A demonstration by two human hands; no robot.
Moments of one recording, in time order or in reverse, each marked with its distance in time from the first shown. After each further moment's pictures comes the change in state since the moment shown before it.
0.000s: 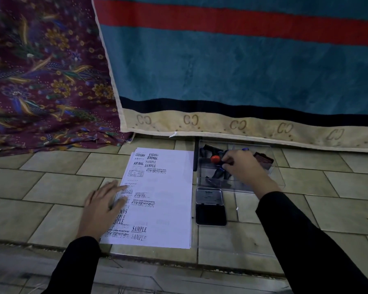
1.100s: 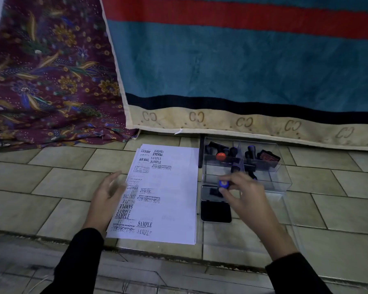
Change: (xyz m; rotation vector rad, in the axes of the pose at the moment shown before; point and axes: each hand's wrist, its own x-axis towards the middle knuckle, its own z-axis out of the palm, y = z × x) left_hand -0.004 0.036 -0.018 -0.780 0.037 -0.303; right_hand -0.099 -0.027 0.026 0.413 0.253 -0.221
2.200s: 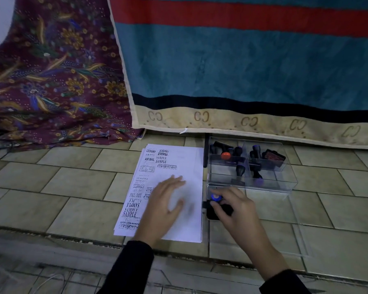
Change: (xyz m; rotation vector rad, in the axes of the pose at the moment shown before) left_hand -0.042 0.026 0.087 0.374 -0.224 0.528; right_hand -0.030 -0.019 0.031 0.020 -0.012 -0.057
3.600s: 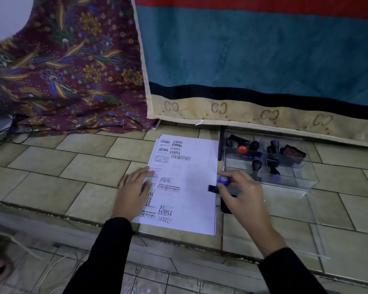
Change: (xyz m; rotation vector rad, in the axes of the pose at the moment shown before) left_hand -0.011 -0.101 -0.061 0.352 0.060 -0.211; right_hand 0.024 -0.008 0.020 0.057 0.105 0.048
